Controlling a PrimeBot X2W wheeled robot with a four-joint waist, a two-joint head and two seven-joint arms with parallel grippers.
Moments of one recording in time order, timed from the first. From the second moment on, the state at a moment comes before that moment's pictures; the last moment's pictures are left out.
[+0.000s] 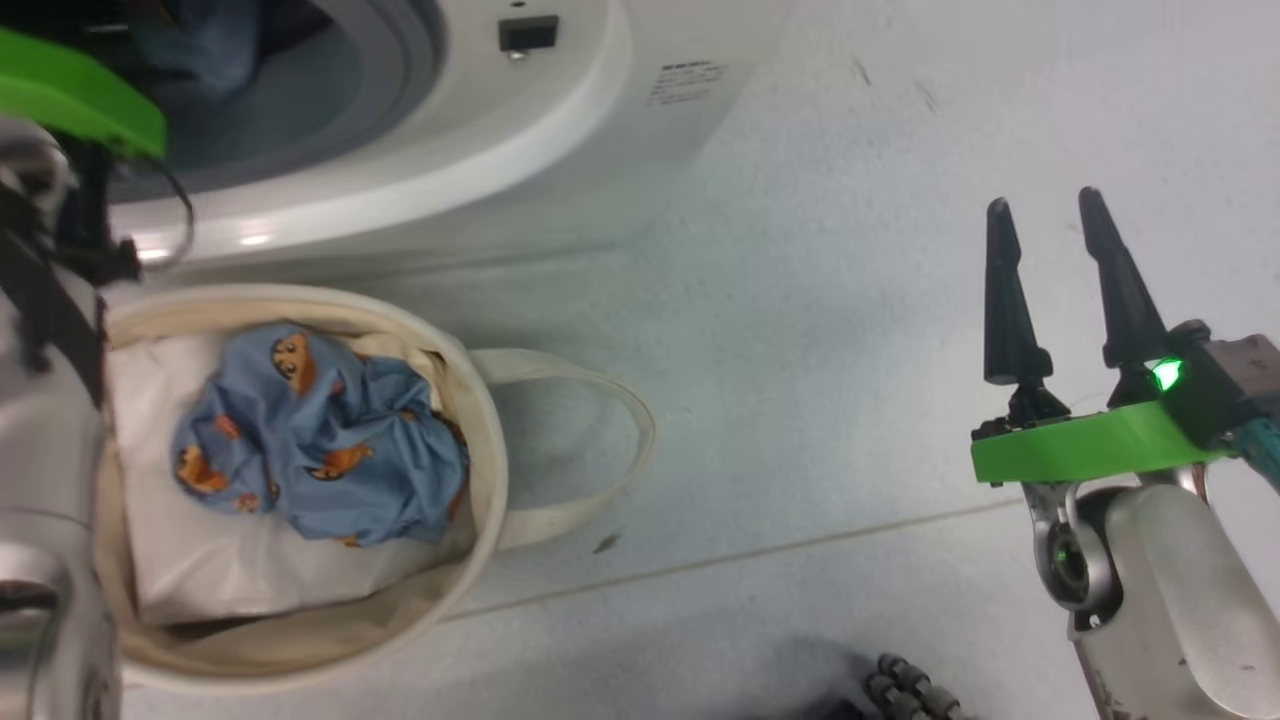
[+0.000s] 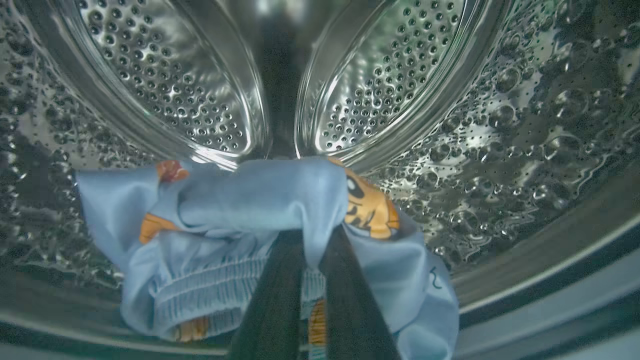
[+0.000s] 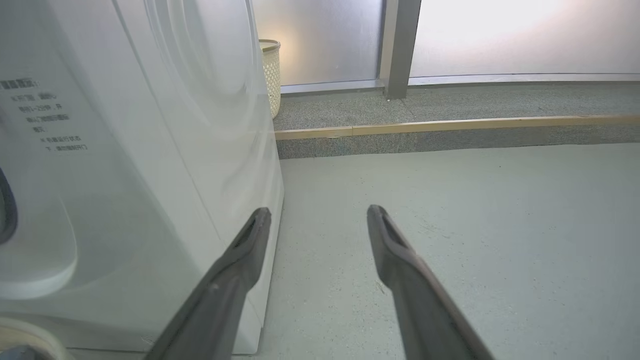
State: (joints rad) left arm -1.17 0.25 0.01 0.98 -0.27 -0.13 -0.25; right arm -0.34 -0.18 0.17 0.05 0.28 0.12 -0.25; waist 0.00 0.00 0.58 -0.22
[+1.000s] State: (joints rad) left arm -1.21 0.19 0.05 1.20 -0.22 -0.12 -0.25; right arm -0.33 -0.17 0.18 0.07 0.28 0.12 -0.25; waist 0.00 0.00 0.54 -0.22
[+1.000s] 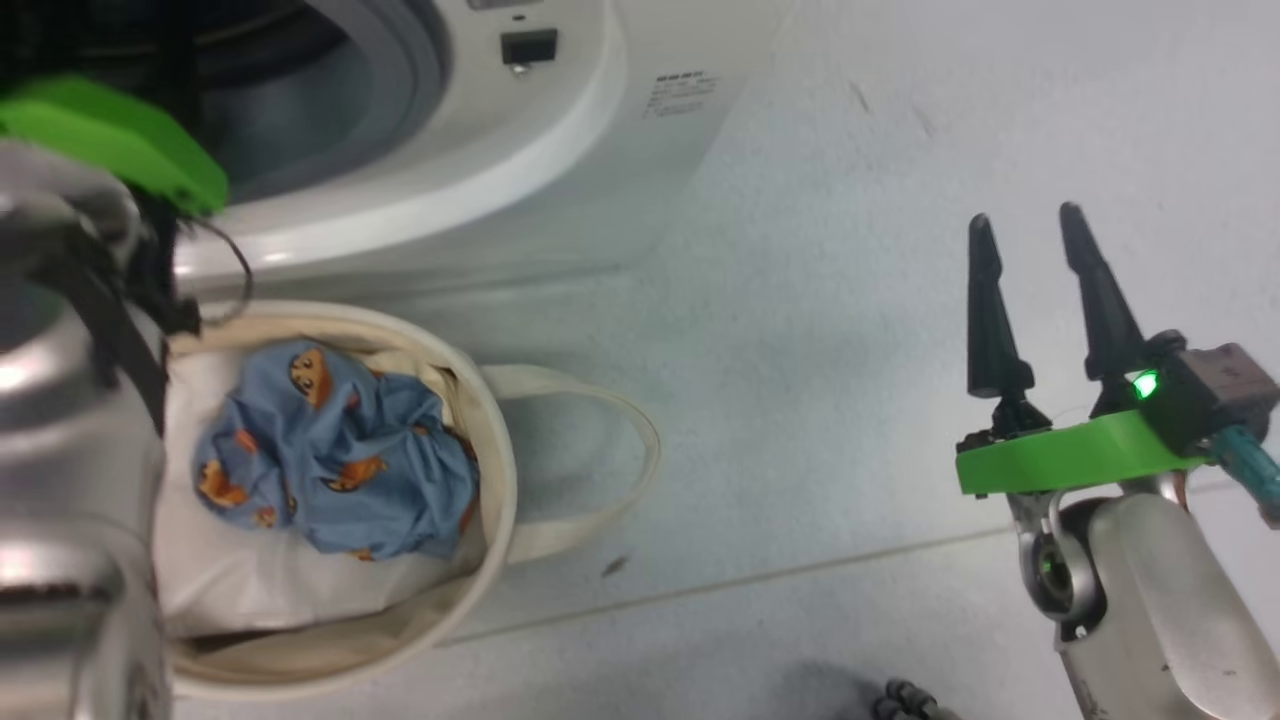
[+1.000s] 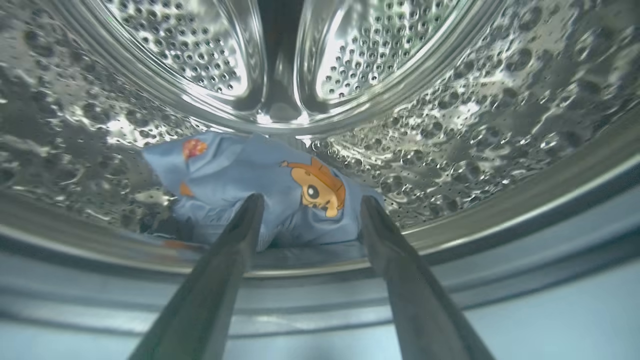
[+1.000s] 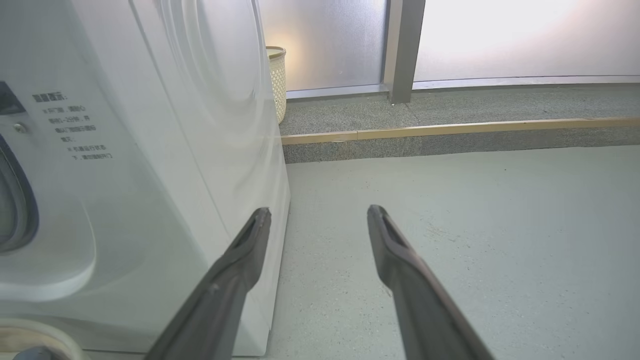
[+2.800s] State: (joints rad) left arm -0.25 0.13 0.12 0.40 -0.24 -0.13 -0.25; right arm -0.22 -0.20 0.27 0.19 0.36 0.12 -0.25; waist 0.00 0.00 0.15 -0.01
